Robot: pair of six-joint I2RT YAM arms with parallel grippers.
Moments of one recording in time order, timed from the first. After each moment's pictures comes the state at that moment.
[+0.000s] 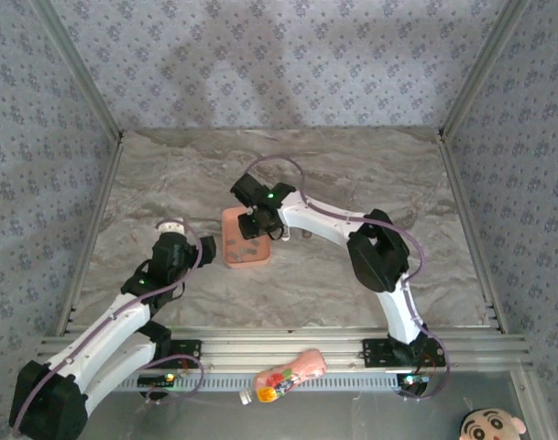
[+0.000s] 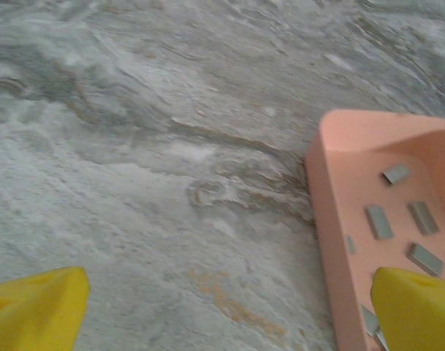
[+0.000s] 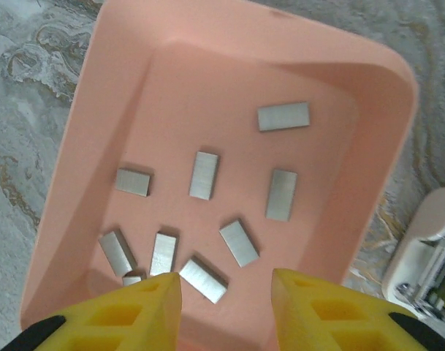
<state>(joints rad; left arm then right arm) -0.43 0.77 0.35 -0.20 -0.29 -0.45 0.89 2.10 1.75 -0.80 0.02 0.43</state>
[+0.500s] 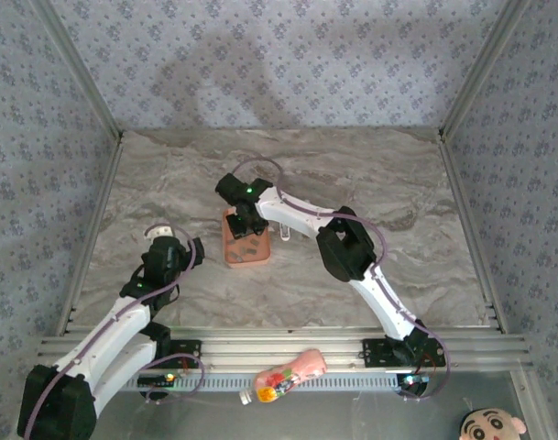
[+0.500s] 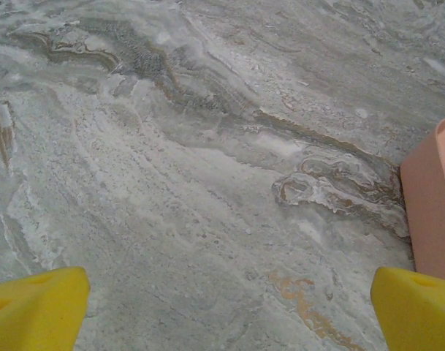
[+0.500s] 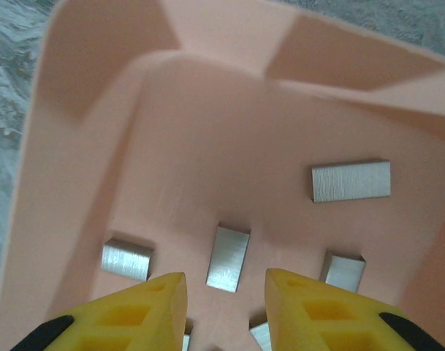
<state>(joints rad) -0.33 0.77 0.28 -0.18 -0.35 -0.47 0.89 2.39 2.10 -0.97 0.00 0.43</state>
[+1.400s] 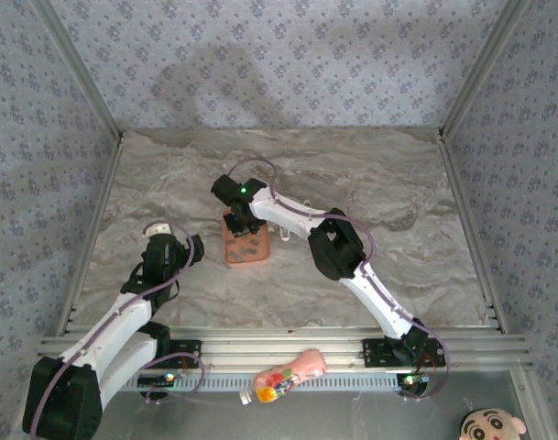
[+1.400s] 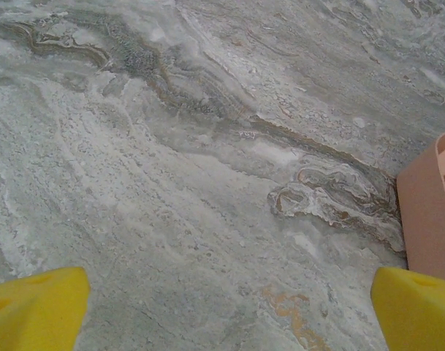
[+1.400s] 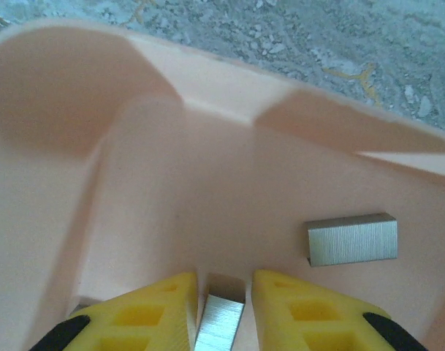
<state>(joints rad) -0.28 0.83 0.28 -0.09 -0.27 -0.47 0.89 2.52 2.26 -1.04 0.06 0.44</state>
